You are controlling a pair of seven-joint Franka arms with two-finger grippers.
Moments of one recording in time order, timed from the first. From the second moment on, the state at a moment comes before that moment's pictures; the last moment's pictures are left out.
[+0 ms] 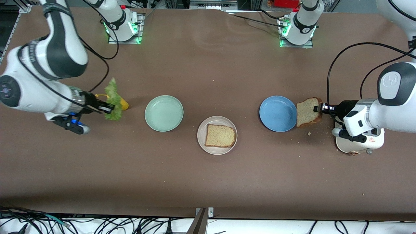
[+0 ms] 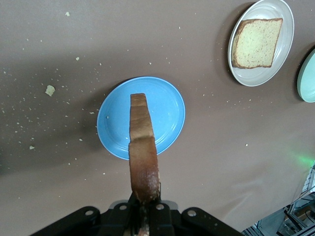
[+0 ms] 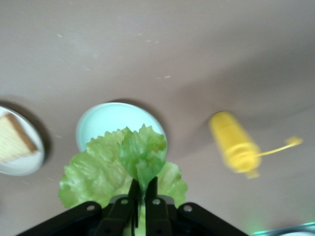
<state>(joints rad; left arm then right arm) -0.06 0.46 0.10 -1.41 -0.37 1.45 0.22 0.11 0.37 0.13 -1.54 0.19 1.73 0.68</state>
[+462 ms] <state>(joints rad) -0.06 0.46 0.10 -1.41 -0.37 1.45 0.22 0.33 0.51 0.16 -1.54 0.20 2.12 1.25</state>
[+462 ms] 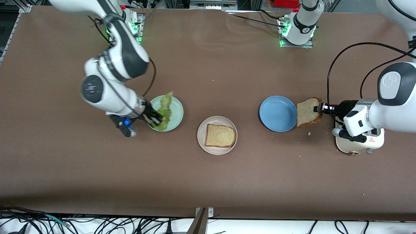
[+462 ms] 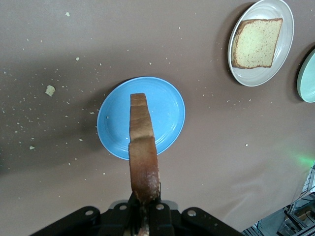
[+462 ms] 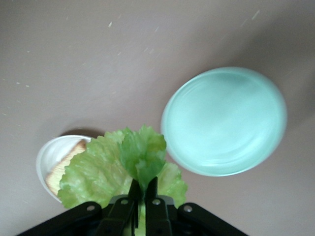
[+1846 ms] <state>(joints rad) -0.06 0.46 0.10 -1.41 -0.41 1.45 0.22 0.55 0.99 0.17 -1.23 0.20 2.58 1.91</state>
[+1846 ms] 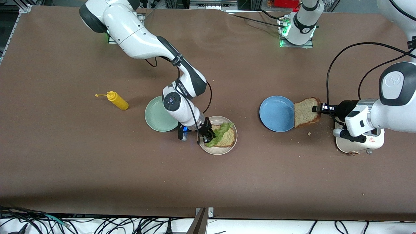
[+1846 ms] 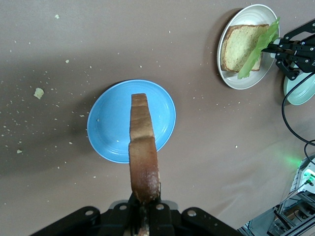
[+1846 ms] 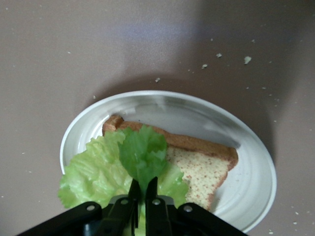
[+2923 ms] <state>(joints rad) -0.06 0.46 0.10 -1.41 -0.41 1.45 0.22 0.49 0.95 0.16 -1.10 0.20 2.27 1.86</state>
